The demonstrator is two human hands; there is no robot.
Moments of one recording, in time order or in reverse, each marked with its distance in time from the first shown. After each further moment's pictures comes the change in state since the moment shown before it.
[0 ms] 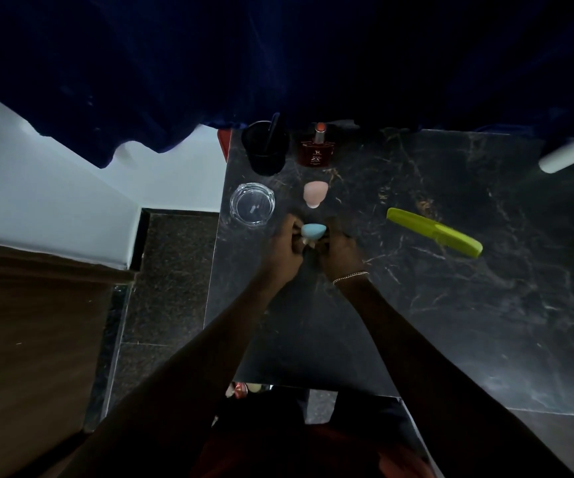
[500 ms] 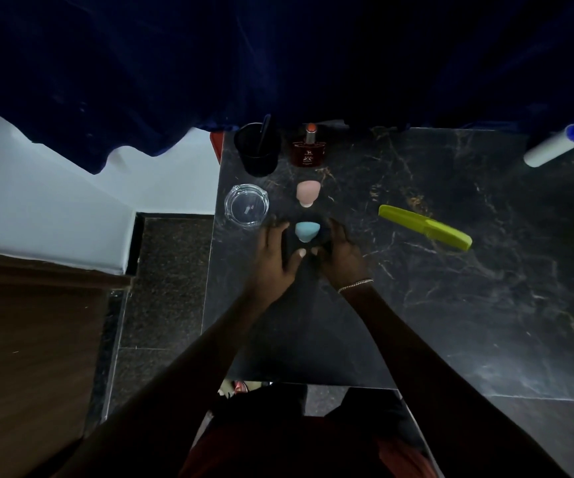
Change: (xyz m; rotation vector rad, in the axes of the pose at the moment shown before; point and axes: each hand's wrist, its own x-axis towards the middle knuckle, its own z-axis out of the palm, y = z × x) left_hand -0.038 0.001 -0.007 0.179 0.086 0.096; right_hand -0.020 0.020 -0.012 0.063 0.013 -0.073
